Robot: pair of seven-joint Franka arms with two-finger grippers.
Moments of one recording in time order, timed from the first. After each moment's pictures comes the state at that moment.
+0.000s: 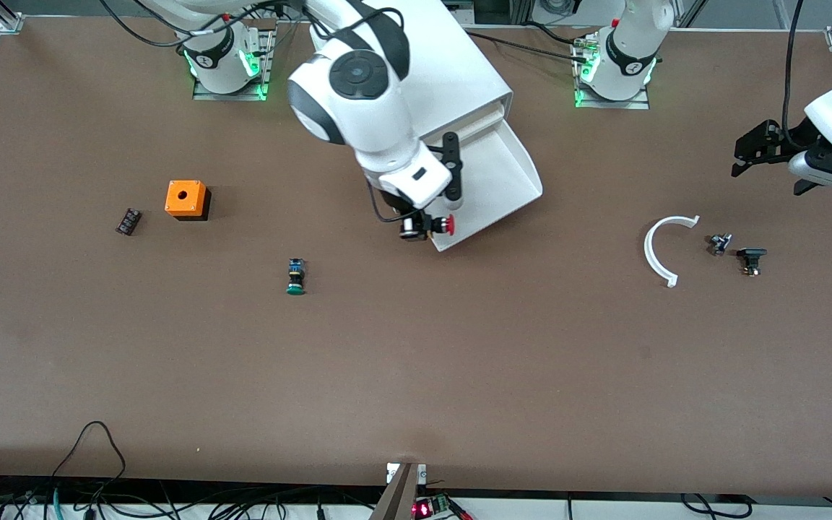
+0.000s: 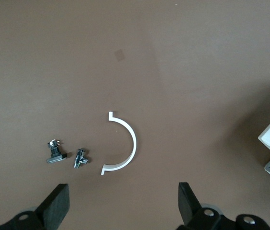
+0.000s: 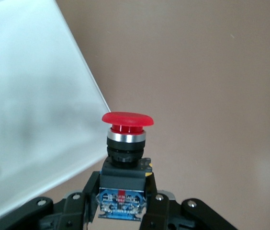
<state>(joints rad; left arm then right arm) 0.14 -0.10 -0.11 -1.80 -0.01 1.70 0.31 0.48 0.63 0.42 -1.29 -0.23 2.09 -0.77</state>
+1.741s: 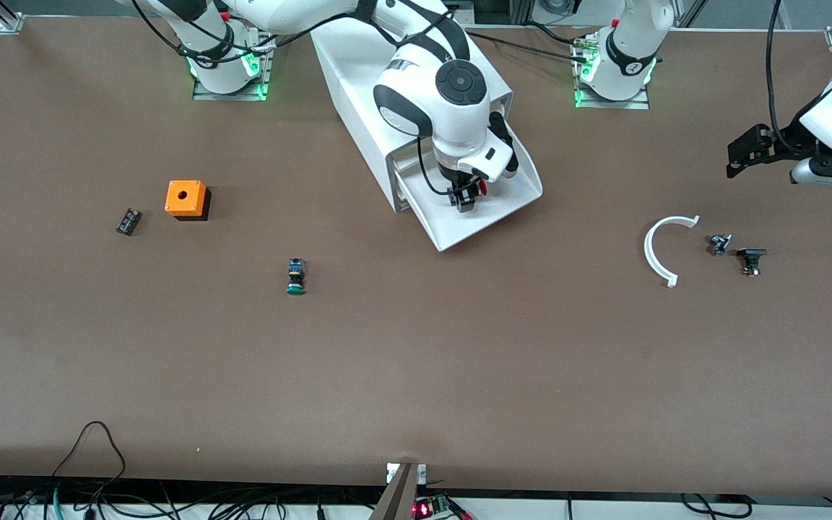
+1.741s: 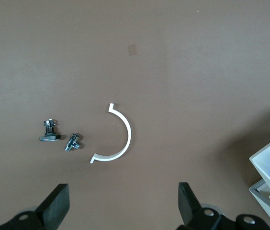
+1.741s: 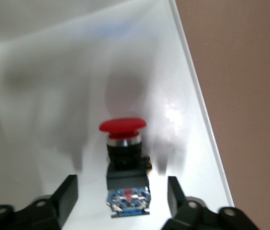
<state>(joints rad) 0.12 -0.11 -0.11 -1.79 0.00 1.68 0.10 0.65 0.76 0.44 -1.24 -0.27 1.99 -0.69</state>
